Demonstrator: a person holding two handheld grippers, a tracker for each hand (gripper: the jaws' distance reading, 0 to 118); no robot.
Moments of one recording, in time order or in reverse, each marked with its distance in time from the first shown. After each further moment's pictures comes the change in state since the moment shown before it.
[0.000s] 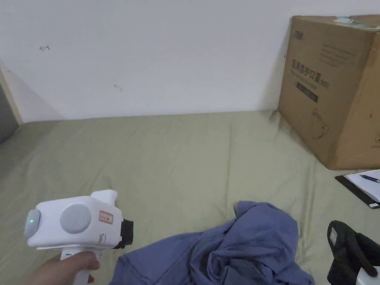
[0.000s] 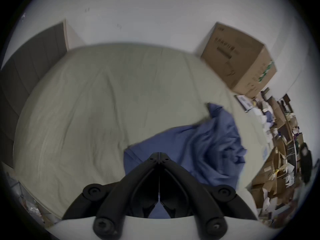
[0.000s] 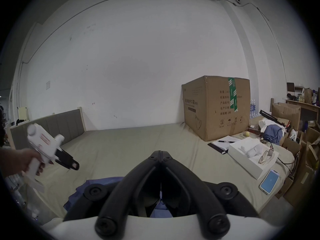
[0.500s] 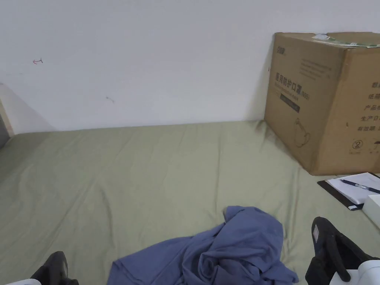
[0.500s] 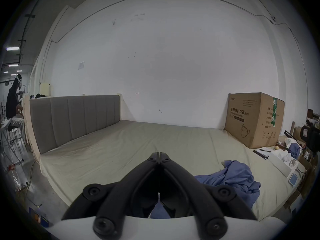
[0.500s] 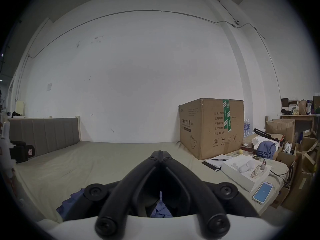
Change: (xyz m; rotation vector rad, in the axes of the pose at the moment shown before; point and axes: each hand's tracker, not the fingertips) left arm 0.052 -0.196 0.151 0.909 0.317 0.030; right arm -0.020 -0.007 0.038 0.202 -0.047 0.066
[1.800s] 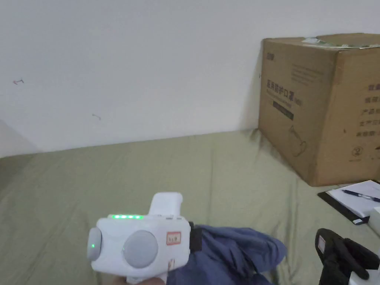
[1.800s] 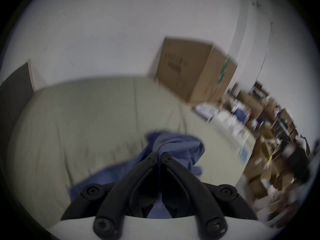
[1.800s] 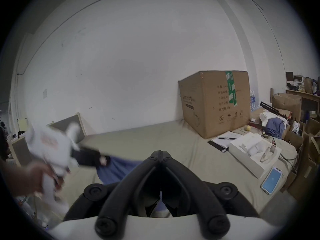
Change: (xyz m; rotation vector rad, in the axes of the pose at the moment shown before) left arm 0.192 0.005 -0.205 -0.706 -0.607 -0.155; right arm 0.049 0.017 -0.062 -0.252 0.033 -0.145
